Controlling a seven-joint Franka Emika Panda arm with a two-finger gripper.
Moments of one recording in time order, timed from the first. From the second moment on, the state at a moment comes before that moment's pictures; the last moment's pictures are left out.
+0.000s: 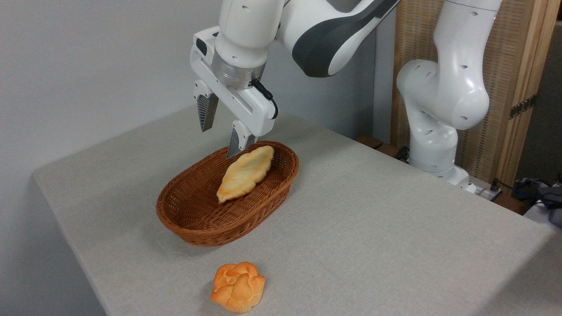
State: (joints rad) arm -0.35 -0.29 0.18 -2.21 -0.54 2.06 0.73
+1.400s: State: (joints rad) arm -0.34 -0.03 0.29 -1.59 -0.07 1.61 0.68
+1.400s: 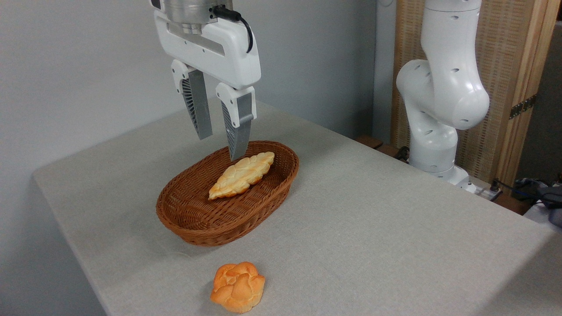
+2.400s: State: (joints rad) arm -0.32 0.04 0.26 -1.51 -0.06 1.56 0.68
